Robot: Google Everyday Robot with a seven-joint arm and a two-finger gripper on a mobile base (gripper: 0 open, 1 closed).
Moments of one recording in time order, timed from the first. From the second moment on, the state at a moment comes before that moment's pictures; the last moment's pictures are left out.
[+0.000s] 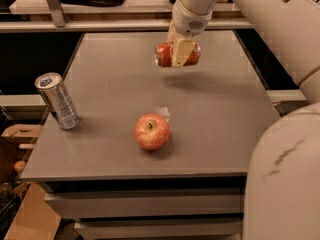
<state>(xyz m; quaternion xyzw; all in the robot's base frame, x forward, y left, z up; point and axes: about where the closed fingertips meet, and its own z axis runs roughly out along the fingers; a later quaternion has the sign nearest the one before) 0.680 -0.051 0.909 -0.75 0.63 -0.01 0.20</state>
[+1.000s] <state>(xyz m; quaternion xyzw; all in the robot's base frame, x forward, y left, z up) 0.580 -0.033 0.901 -0.84 0.52 0.03 0.17</state>
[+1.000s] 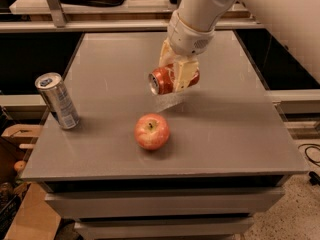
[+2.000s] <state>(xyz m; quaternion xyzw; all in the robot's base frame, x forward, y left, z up) 0.534 -0.039 0.866 -0.86 0.48 0.06 0.13</state>
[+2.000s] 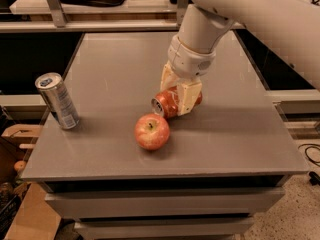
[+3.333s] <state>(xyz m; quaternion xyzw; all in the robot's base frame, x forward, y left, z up) 0.537 -0.044 0.849 -0.86 0.50 0.07 0.11</state>
